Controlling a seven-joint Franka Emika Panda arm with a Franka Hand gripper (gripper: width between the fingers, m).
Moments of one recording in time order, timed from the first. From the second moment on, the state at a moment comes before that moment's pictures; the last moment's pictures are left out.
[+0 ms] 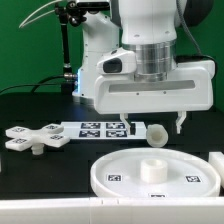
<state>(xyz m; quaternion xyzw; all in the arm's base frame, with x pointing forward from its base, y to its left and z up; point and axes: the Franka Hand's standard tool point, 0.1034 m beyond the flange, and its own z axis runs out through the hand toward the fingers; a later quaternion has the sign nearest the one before) 0.487 0.063 0.045 -0.99 0.11 0.04 0.05</state>
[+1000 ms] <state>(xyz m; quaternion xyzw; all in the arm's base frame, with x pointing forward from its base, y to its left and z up) 0.462 0.075 0.039 -0.96 0.08 0.26 0.06</state>
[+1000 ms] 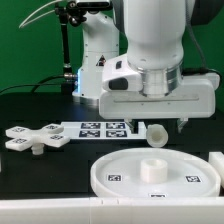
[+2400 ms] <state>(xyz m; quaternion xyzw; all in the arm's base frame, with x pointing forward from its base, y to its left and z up) 0.445 0.080 0.016 -0.88 0.03 0.48 0.08</state>
